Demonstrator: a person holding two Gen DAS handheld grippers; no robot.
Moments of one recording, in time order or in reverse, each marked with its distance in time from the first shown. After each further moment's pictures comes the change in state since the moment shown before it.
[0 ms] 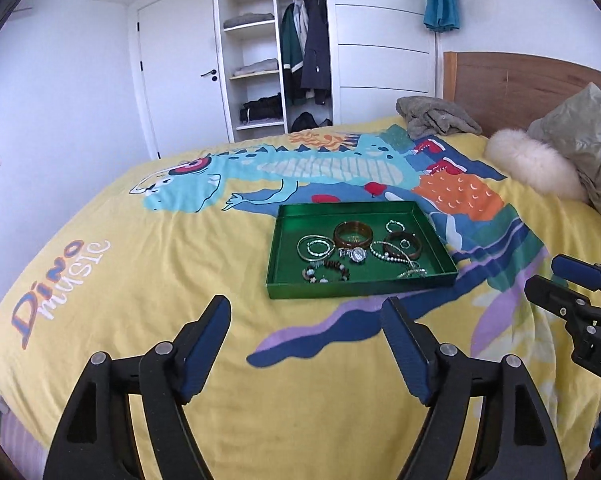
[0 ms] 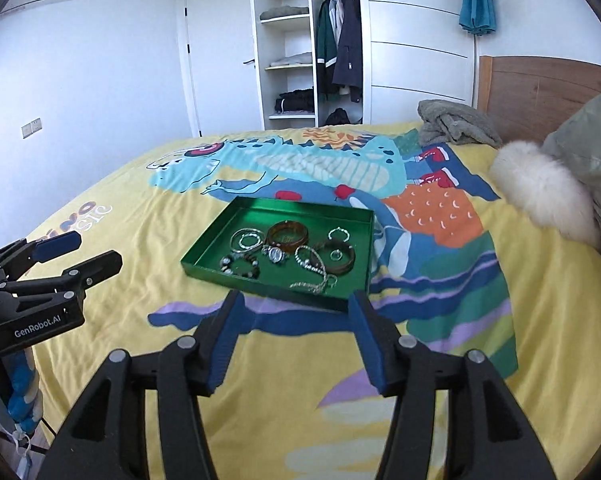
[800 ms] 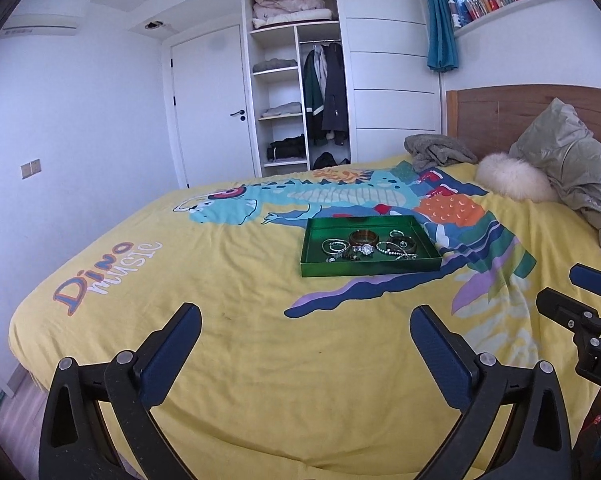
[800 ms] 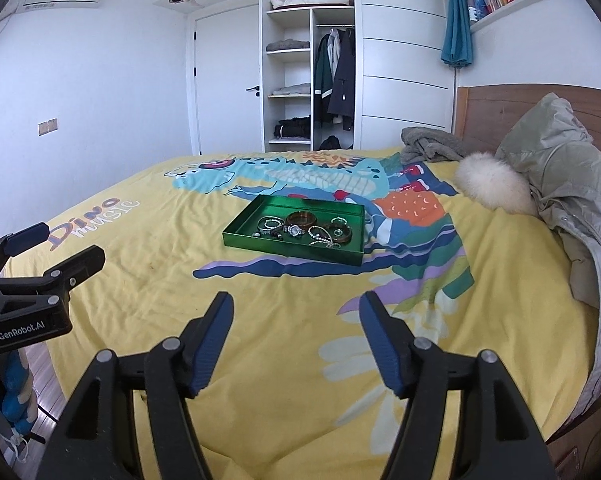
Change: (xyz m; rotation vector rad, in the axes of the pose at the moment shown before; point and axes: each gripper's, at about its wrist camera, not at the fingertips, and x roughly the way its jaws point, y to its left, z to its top) left arm -0.136 0.006 -0.089 -0.020 -0.168 0.074; right arm -0.140 0.056 -0.098 -0.020 -0.119 -0.060
